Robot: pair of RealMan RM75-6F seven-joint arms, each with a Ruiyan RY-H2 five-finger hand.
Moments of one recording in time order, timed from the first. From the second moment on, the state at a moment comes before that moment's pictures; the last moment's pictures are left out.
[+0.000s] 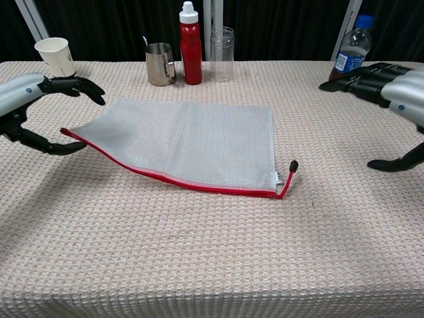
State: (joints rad) left arm -0.51 -1.59 0.00 -1.20 1.56 1.32 -0.27; right arm 0.48 -1.35 -0.04 -1.55 -1.57 1.28 -0.28
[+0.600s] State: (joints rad) left arm -0.16 -1.23 0.00 -1.56 1.35 1.59 0.19; right arm 0.19 -1.17 -0.03 -1.61 -1.46 1.53 -0.07
